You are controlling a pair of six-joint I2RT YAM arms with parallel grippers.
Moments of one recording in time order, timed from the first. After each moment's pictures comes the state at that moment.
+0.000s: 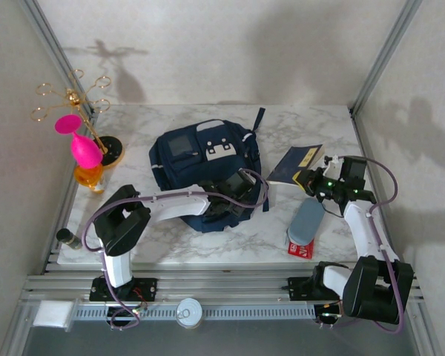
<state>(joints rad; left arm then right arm) -0.93 1.85 1.25 -0.40 -0.22 -0.24 -0.13 1.13 0.73 -0.40 -0.82 0.64</state>
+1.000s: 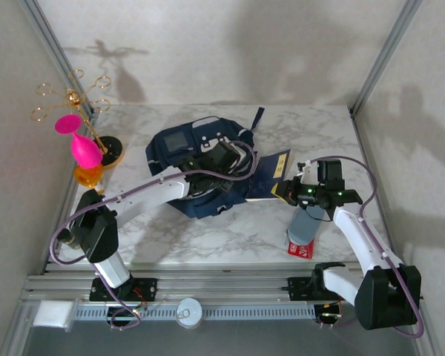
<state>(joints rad) -0.82 1.70 1.39 -0.61 -0.19 -0.12 0.13 1.10 0.73 -0.51 -0.77 0.59</state>
